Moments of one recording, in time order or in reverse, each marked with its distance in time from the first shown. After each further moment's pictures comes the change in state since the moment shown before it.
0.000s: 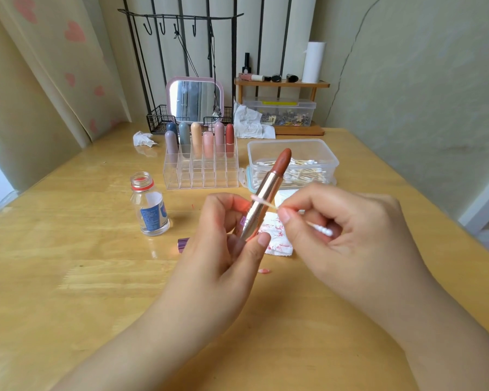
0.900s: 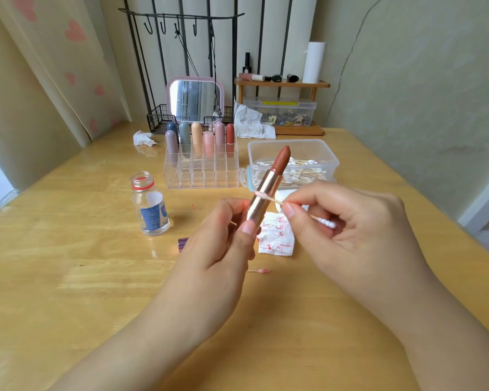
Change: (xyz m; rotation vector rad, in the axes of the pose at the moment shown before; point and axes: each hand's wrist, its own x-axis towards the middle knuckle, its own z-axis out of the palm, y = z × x) left_hand 0.002 -0.014 -0.007 0.109 0.014 -0.033; right_hand 0.002 0.006 0.001 -0.029 0.041 0.011
